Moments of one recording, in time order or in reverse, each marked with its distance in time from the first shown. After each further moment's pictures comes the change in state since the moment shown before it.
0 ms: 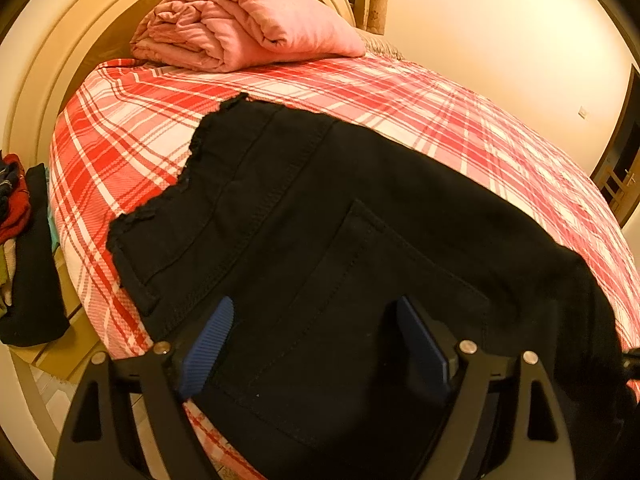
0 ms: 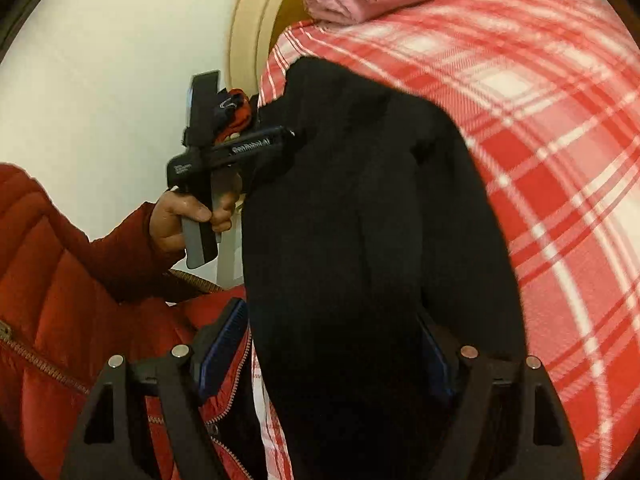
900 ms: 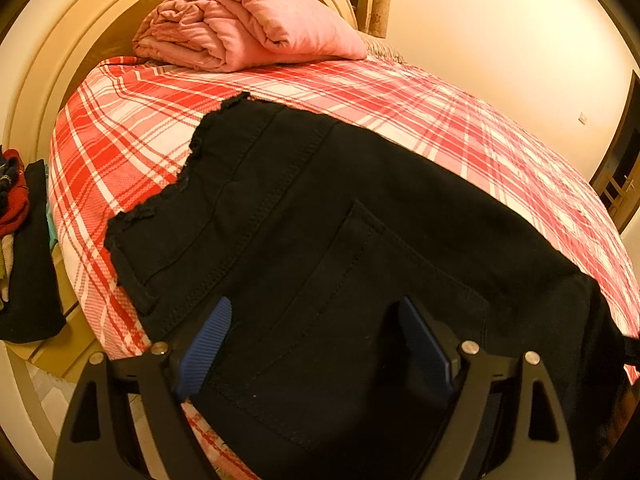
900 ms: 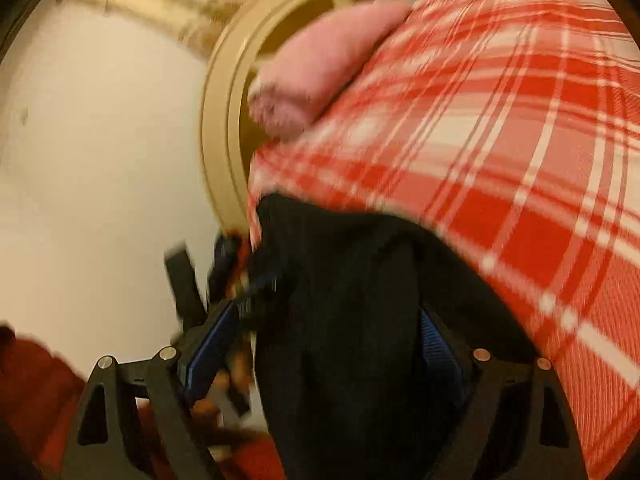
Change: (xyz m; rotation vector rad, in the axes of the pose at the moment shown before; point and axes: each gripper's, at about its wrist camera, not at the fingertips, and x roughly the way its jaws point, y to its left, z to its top) left arm 0.000 0.002 -0.002 -0.014 -0.011 -0.006; right arm 0.000 -0.032 0.017 0.329 -0.376 0.120
